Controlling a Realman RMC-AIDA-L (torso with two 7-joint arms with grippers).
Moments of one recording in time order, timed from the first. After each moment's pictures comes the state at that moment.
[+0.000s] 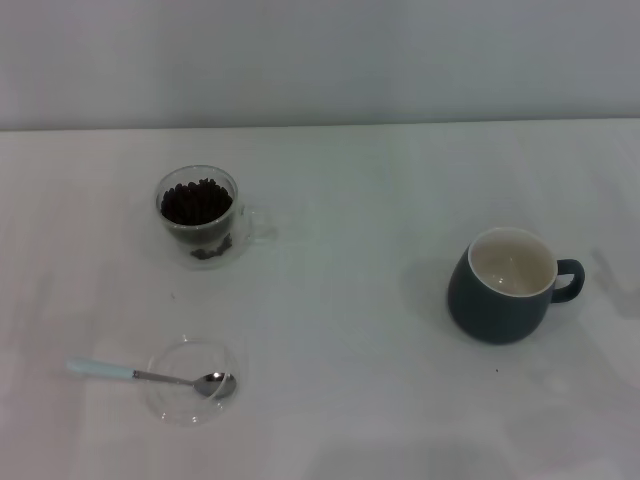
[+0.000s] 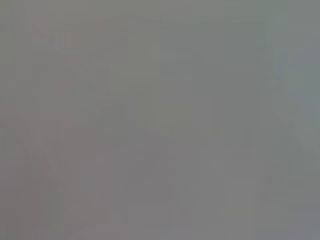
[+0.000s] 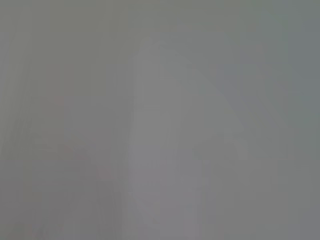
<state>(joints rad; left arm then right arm) -0.33 -2.08 0.72 -0.08 0.50 1.59 -0.29 0.22 2.01 -1.75 -0.03 0.15 -1.60 0.30</state>
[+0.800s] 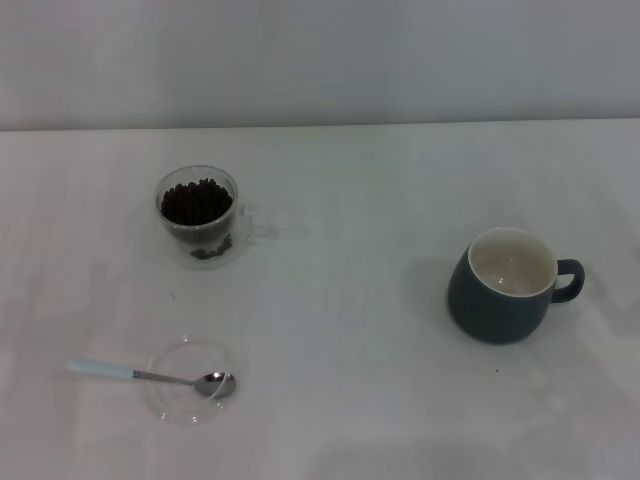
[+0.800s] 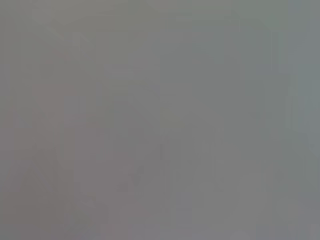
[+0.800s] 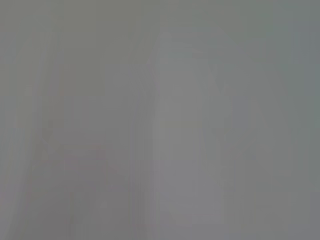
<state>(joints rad) -0.34 -2.08 0.71 -0.08 0.49 1.56 -0.29 0.19 2.01 -1.79 -0.02 0.12 -1.63 0.30</state>
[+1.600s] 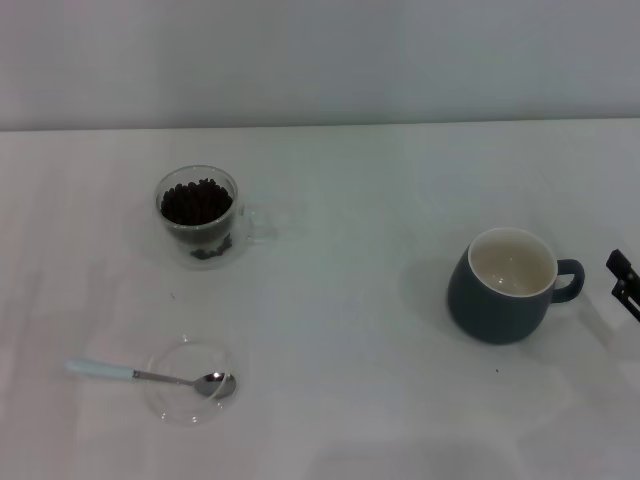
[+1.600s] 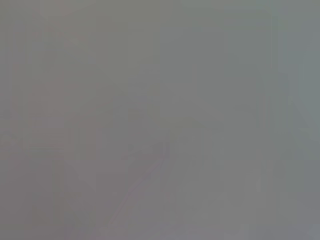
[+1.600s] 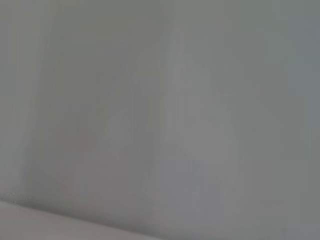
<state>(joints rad) -0.34 -2.08 0.71 -0.09 0.49 1.54 -0.29 0.20 2.01 -1.82 0.01 0.06 -1.48 0.27</state>
